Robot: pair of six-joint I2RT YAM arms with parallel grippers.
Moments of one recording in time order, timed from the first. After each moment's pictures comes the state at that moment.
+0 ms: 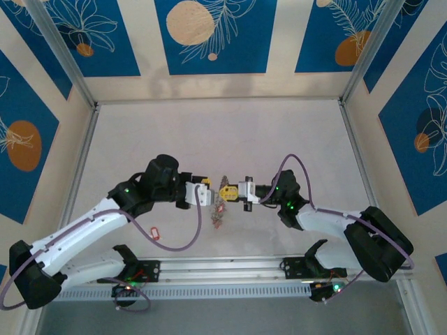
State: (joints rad) left arm -0.80 1.02 0.89 -0.48 0.32 0.94; right arm 0.67 1.25 0.37 0.89 -0.83 -0.41
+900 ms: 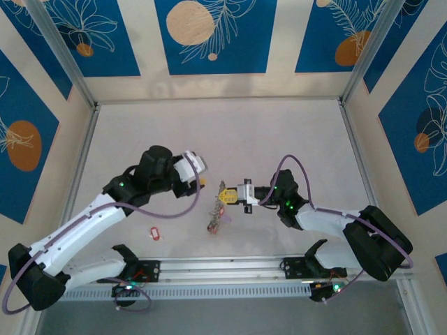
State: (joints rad) left arm -0.71 1.03 0.96 -0.53 0.07 0.34; right arm 0.67 1.26 0.37 0.83 -0.86 -0.46
